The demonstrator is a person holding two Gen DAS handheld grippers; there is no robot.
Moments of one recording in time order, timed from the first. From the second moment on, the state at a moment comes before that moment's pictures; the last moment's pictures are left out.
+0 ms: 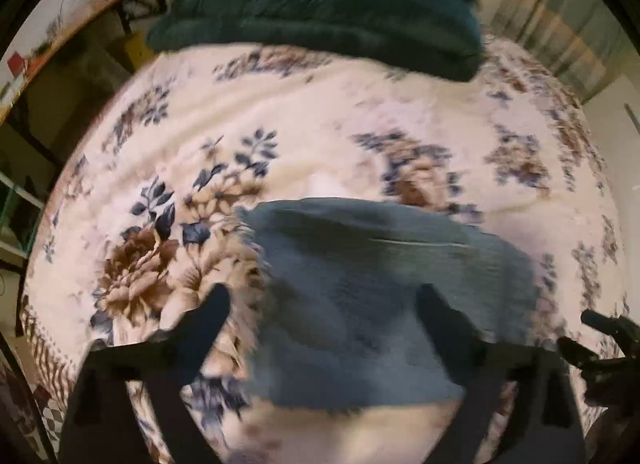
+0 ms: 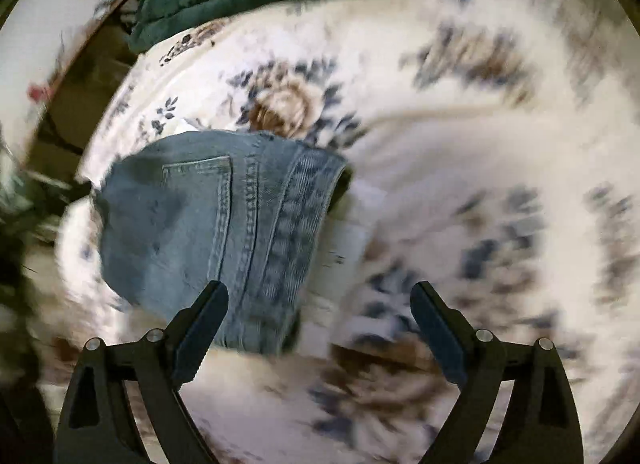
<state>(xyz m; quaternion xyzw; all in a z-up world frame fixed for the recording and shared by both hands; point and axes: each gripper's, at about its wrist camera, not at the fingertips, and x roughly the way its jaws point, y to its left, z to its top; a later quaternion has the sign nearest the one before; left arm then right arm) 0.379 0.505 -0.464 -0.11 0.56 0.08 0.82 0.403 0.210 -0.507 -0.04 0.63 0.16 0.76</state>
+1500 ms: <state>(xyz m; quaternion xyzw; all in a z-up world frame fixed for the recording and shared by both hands) -0.047 0.214 -0.031 -0.04 0.35 0.11 0.93 -0.098 -0.041 0.061 -0.03 0.35 0.08 0.93</state>
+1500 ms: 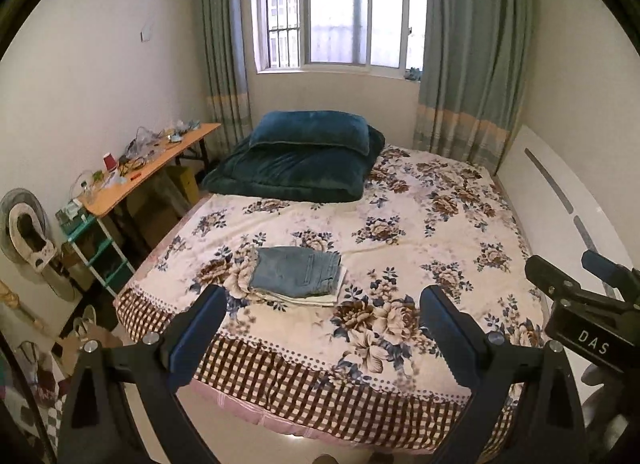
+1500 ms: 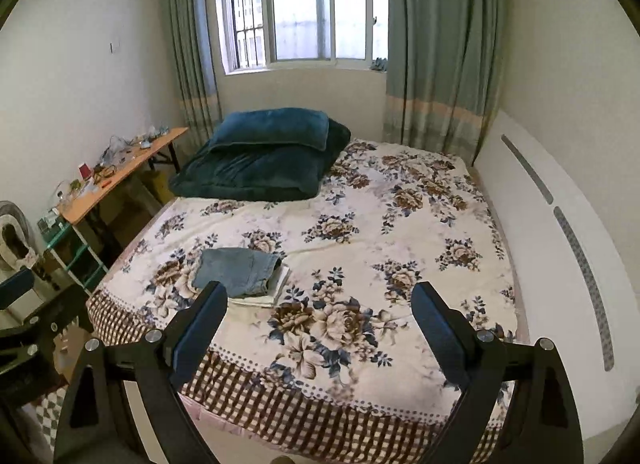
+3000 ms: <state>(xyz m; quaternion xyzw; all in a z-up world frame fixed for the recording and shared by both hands) -0.078 0.223 -0.022 -0.04 0.33 0.13 0.93 -0.116 -0.032 0.075 -0.02 0.37 0.10 0.92</state>
